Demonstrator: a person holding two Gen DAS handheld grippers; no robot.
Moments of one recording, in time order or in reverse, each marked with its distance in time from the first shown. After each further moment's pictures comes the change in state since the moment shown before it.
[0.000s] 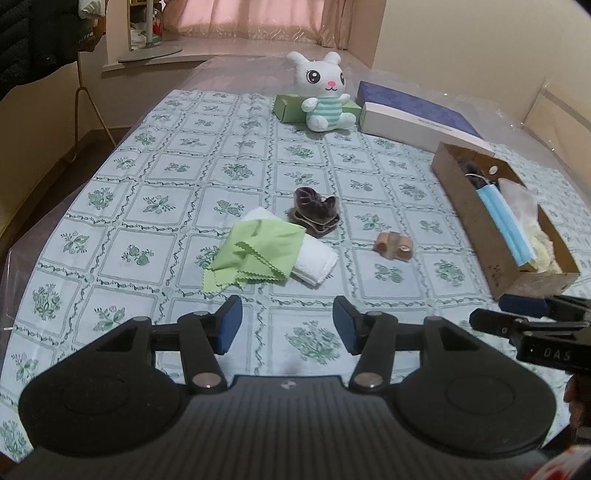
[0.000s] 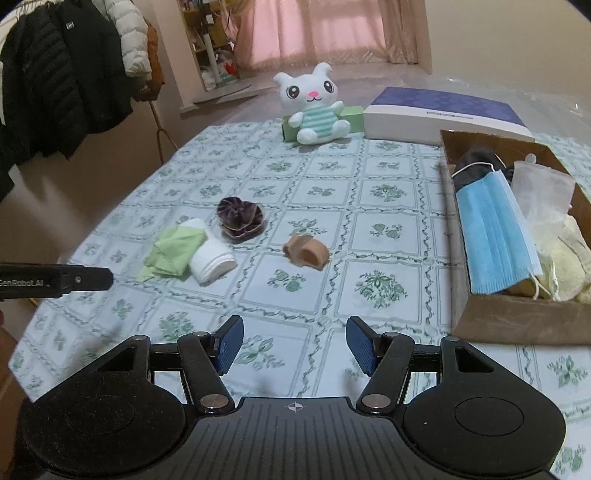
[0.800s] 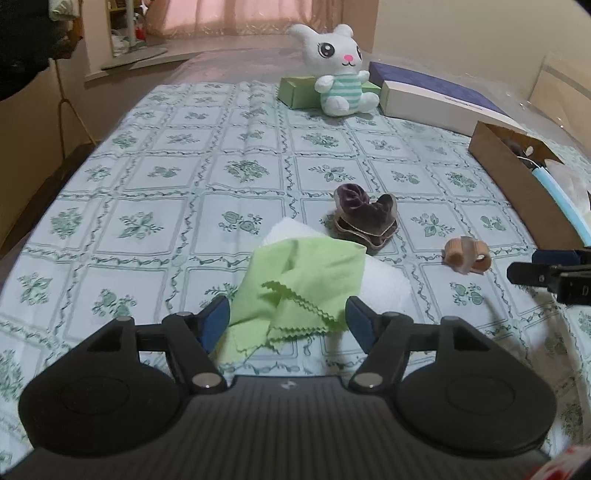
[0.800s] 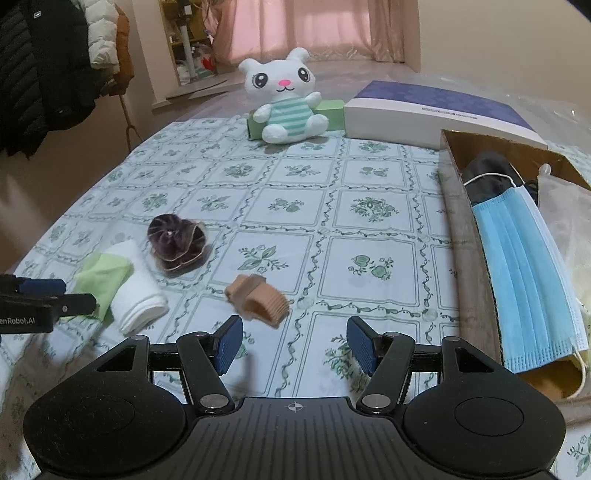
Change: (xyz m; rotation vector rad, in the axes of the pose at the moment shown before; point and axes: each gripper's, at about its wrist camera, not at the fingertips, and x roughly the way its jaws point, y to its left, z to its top) left arm 0.109 0.033 0.020 0.087 -0.003 0.024; right arm 0.090 -0.031 0.035 -0.004 -0.003 -0.077
